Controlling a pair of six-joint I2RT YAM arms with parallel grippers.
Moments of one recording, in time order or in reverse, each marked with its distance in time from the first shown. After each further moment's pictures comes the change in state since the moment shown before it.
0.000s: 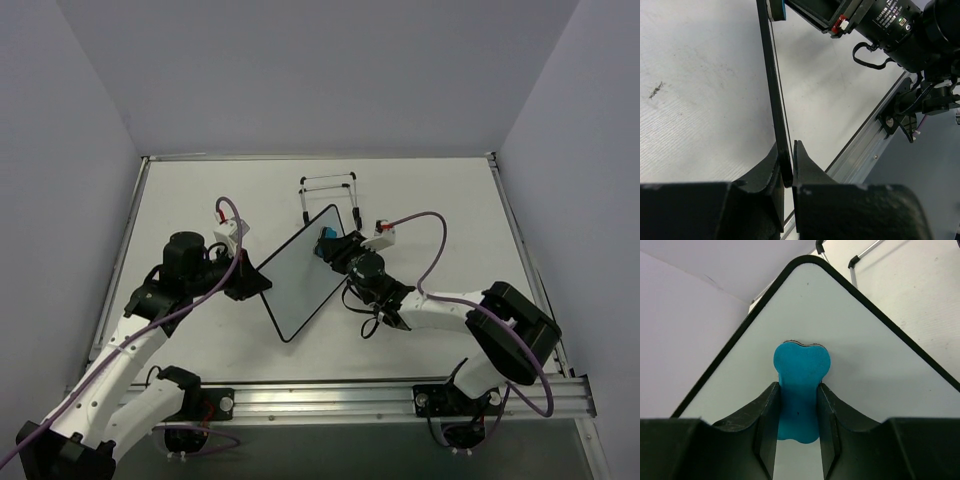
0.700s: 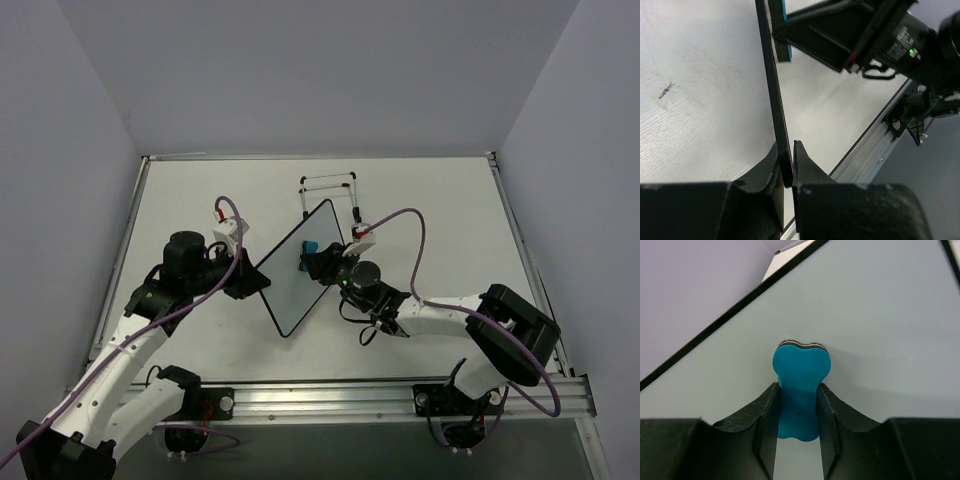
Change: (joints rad) left arm 0.001 0.000 0.000 0.000 -0.031 0.011; right arm 0.093 -0.009 -0.011 0.058 -0.138 -0.259
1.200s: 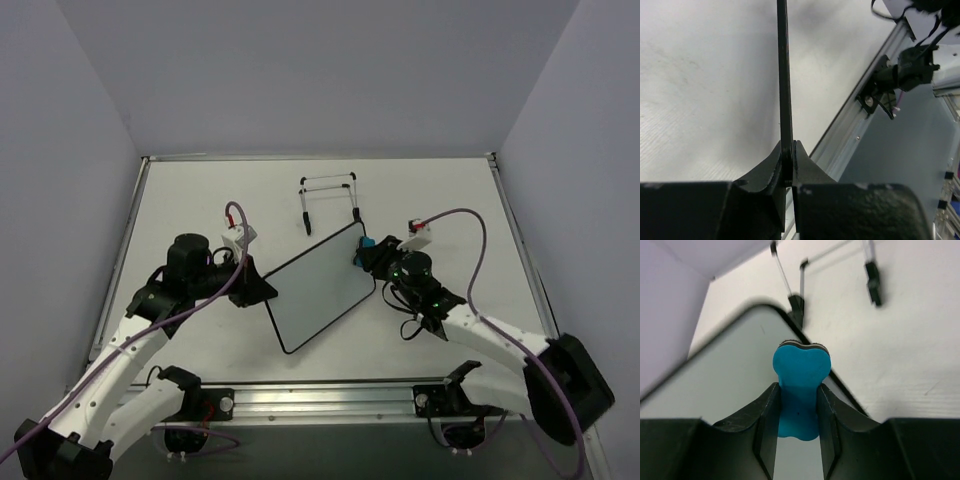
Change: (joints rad) left arm -0.028 0.000 0.000 -0.018 0.102 0.000; right arm -0.330 -0.327 -0.163 -0.331 -0.142 0.019
